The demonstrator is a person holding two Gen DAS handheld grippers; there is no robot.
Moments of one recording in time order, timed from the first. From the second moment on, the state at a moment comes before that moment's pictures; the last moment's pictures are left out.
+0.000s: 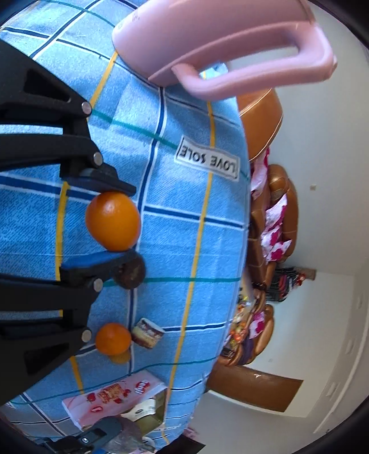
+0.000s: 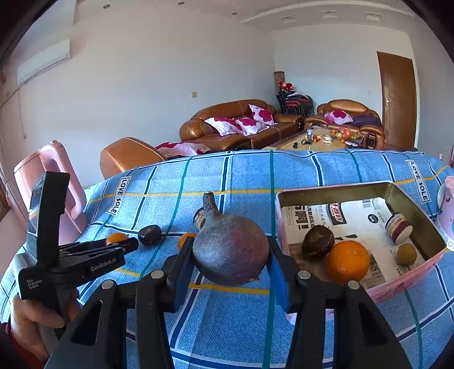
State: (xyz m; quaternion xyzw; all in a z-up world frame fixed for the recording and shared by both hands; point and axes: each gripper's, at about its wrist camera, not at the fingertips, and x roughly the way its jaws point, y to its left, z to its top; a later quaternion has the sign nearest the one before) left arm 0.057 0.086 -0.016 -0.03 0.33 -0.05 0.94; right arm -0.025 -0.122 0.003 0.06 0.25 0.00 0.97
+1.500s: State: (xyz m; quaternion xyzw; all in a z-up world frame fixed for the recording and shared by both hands) left arm 0.001 0.019 0.009 0.05 0.22 0.00 0.97; right arm -0.054 -0.139 0.015 -0.01 0.20 -0.06 0.98
